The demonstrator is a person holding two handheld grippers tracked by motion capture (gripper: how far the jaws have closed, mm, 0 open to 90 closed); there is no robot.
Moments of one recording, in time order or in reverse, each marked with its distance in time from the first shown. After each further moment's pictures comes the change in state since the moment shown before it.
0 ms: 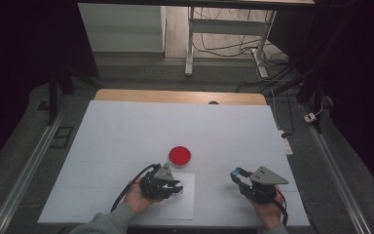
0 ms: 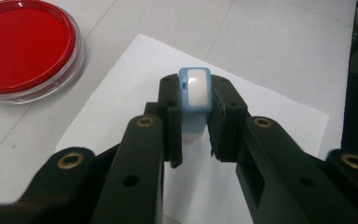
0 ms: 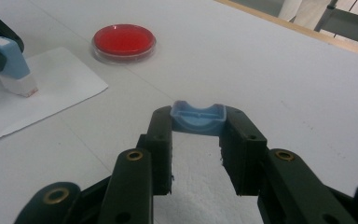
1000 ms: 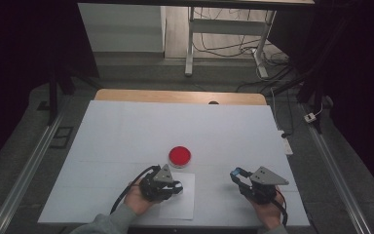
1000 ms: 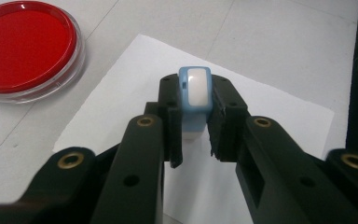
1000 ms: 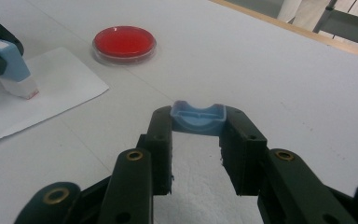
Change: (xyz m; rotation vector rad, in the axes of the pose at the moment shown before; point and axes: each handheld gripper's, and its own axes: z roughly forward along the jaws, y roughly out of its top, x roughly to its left) left arm -0.004 -0.003 0.001 -0.014 0.023 0.014; right arm 0.001 0.001 0.000 -0.007 0.000 0.002
